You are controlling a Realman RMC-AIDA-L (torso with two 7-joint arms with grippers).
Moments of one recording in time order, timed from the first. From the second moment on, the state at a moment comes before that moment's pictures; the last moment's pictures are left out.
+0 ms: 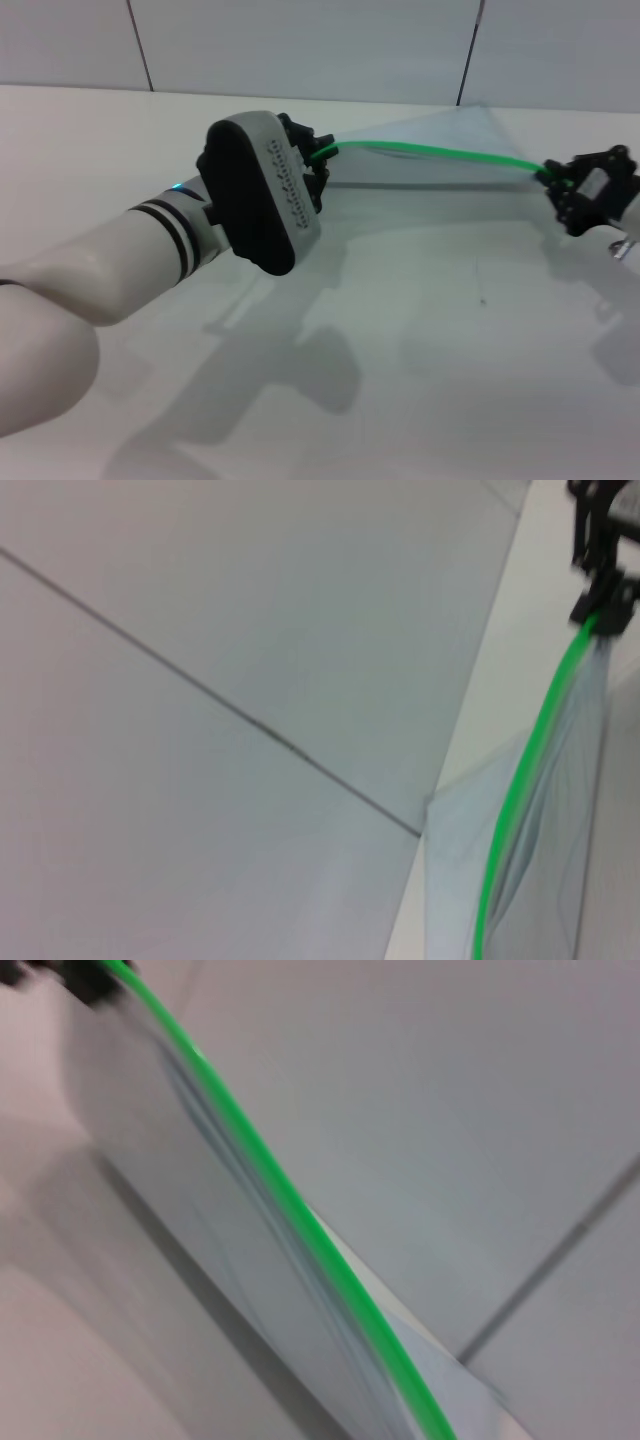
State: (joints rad) left arm -0.32 -2.00 2.07 1.21 2.57 0.00 -2.09; right arm 0.44 2.02 -1.38 -0.72 -1.44 -0.59 0.91
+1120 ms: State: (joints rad) left arm -0.31 -2.03 2.04 1.20 2.54 -0.06 -2.15; right arm 0.40 2.04 -1.24 -0.71 -1.21 -0.64 0.78
